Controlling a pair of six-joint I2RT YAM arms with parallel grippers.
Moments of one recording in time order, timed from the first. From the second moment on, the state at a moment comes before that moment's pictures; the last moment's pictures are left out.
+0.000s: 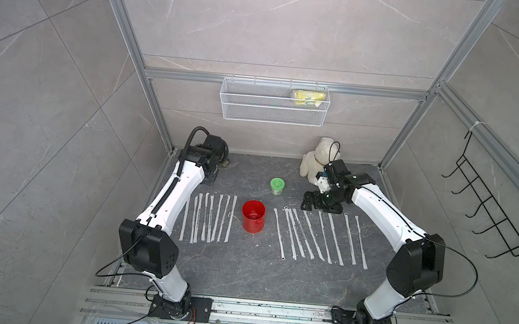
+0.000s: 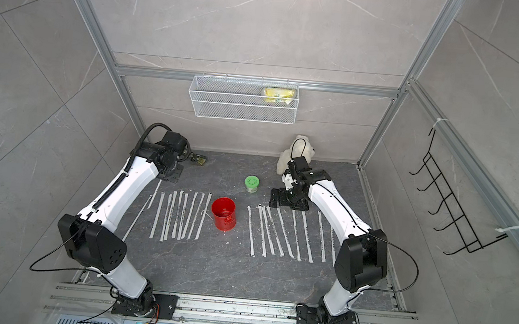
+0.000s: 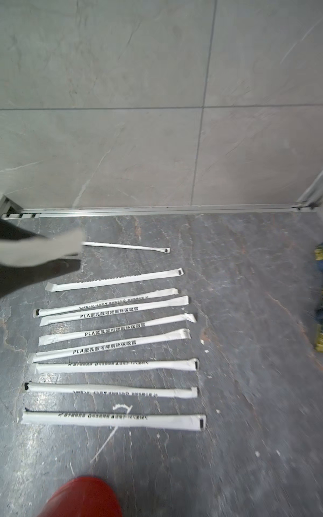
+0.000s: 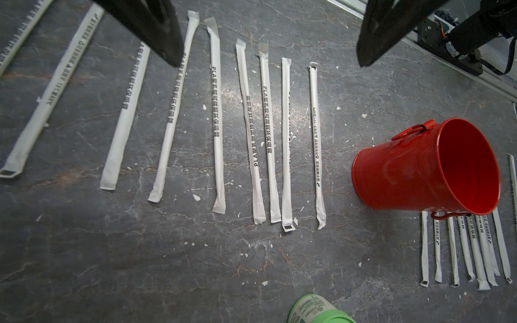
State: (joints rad) left arm -0.26 1.65 1.70 -1.21 -0.53 0.00; right arm 0.36 1.70 1.53 -1.07 -0.23 0.24
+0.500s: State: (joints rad) left arm -0.06 1.77 1.56 -1.12 -0.39 -0.07; right arm 0.36 1.75 1.60 -1.17 -0.19 0.24
